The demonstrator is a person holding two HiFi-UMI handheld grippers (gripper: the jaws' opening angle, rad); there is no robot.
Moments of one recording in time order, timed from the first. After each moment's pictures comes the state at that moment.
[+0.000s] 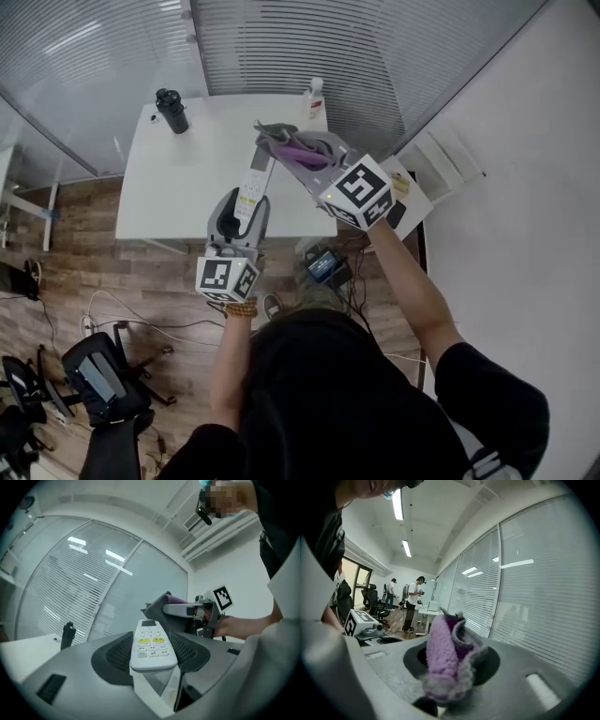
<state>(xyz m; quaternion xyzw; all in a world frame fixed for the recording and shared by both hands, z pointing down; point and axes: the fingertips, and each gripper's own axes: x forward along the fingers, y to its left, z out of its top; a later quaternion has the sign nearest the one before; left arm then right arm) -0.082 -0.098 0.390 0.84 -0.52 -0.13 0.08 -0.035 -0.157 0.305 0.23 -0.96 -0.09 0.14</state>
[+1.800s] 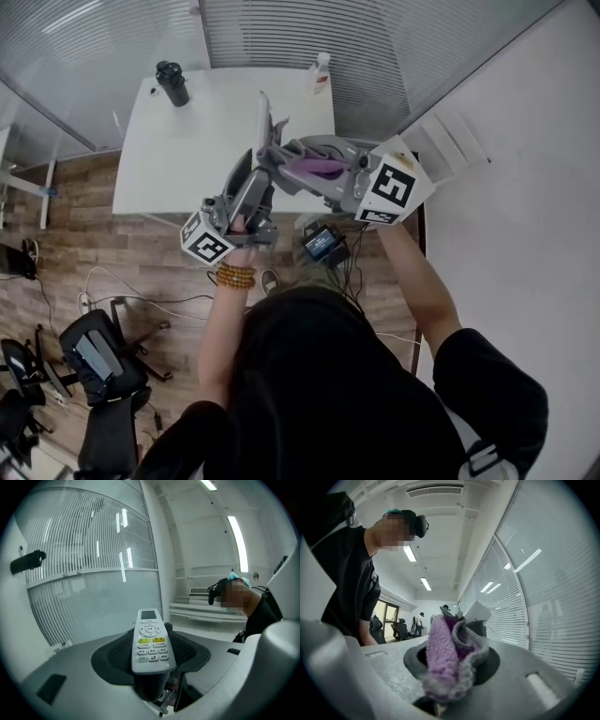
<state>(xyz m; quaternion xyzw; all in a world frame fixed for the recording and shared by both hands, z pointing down) -0.078 -0.094 0.332 0.83 -0.23 -0.45 0.23 -0.032 -0.080 0.289 0.05 -1.00 -0.03 -0.03</state>
